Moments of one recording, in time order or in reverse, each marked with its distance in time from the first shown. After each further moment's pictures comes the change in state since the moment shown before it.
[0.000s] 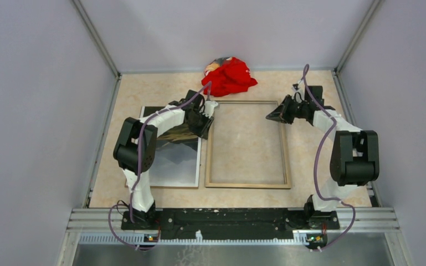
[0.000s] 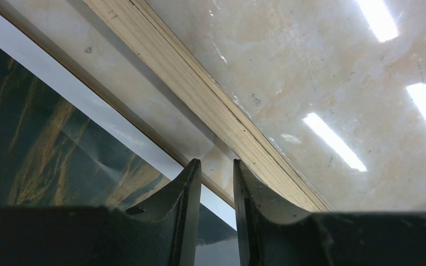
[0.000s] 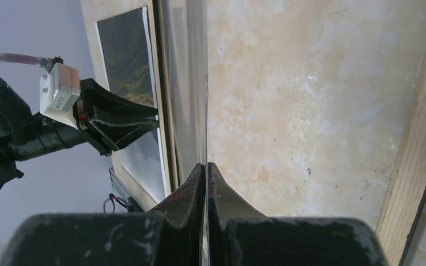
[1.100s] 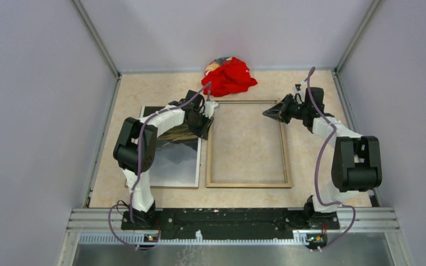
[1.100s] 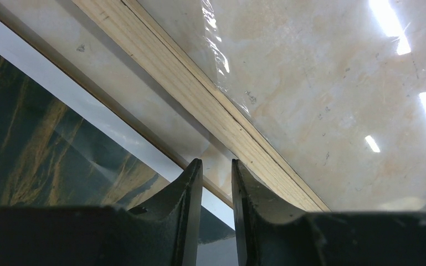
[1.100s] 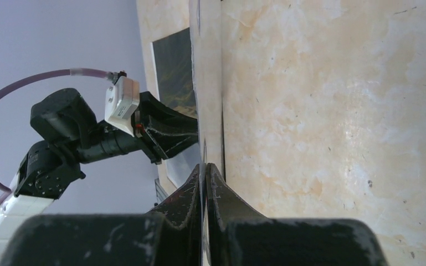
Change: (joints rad) left arm 0.000 0.000 -0.002 -0.005 0.016 0.002; right arm 0.020 -0.062 -0.099 0.240 -0.056 0.251
